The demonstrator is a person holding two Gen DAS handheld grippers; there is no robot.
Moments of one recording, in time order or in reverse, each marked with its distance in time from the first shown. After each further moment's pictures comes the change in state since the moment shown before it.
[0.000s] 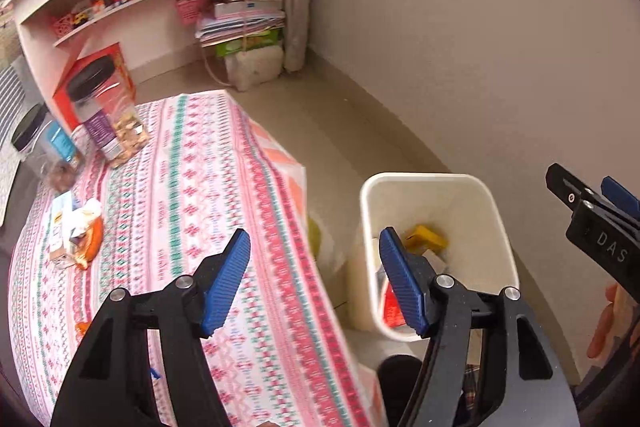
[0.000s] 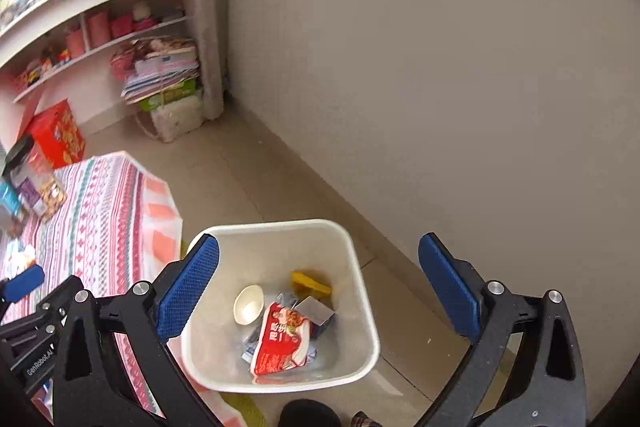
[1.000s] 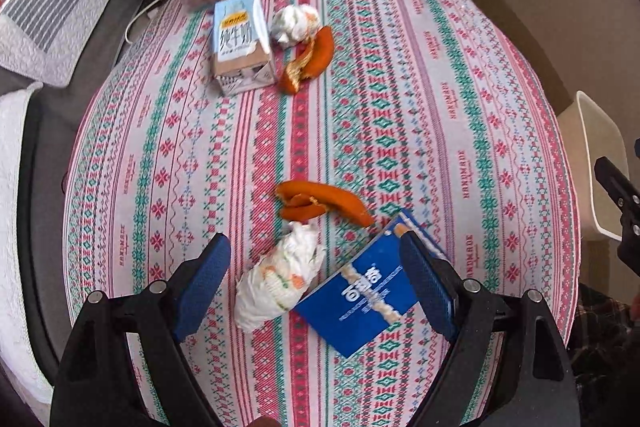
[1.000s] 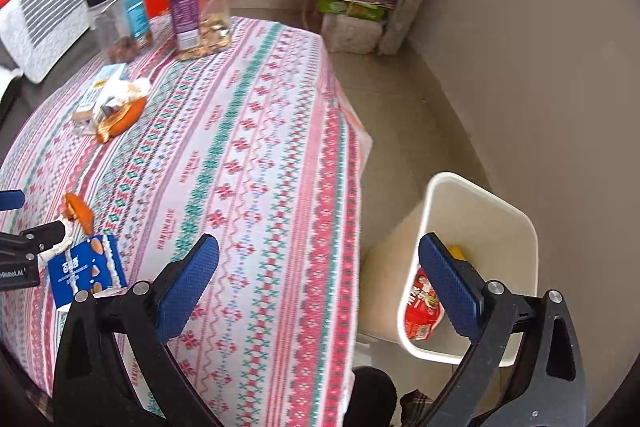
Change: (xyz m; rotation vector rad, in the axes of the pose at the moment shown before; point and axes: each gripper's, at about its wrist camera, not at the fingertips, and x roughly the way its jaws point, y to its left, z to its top) left arm 0.011 0.248 -0.111 -0.237 0.396 0.209; right arm 0.000 0.233 -0.077 -0.495 0.174 0.282
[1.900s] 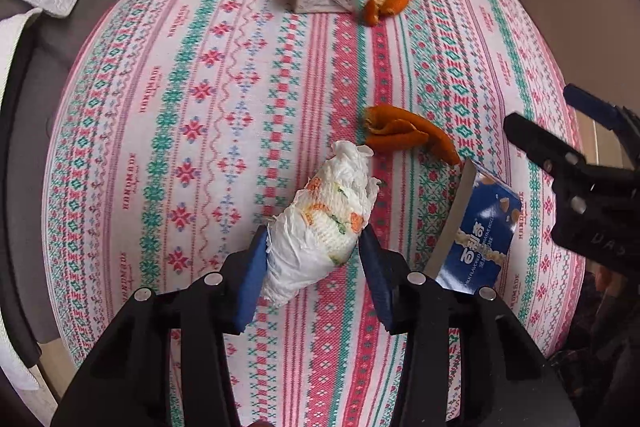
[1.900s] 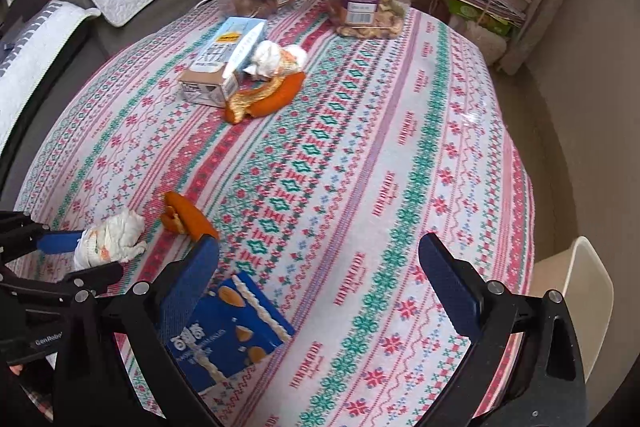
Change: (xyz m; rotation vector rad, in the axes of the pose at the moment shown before) left arm 0.011 0.078 -0.048 -0.101 0.083 -0.072; right arm 0.035 0.139 0.027 -0.223 0.060 0.290
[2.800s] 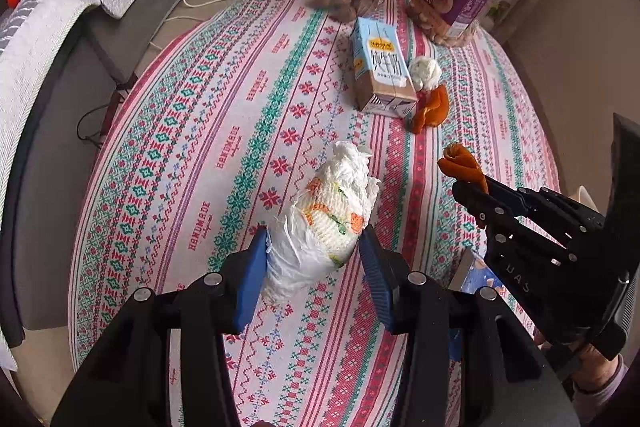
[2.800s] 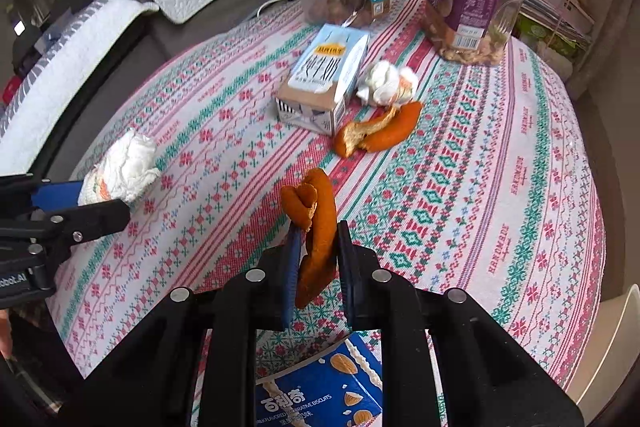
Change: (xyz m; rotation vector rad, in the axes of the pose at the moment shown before) left arm -0.054 0.042 0.022 -0.156 -0.199 -0.021; right arm 0.001 0.035 0.032 -0.029 -0.067 0.173
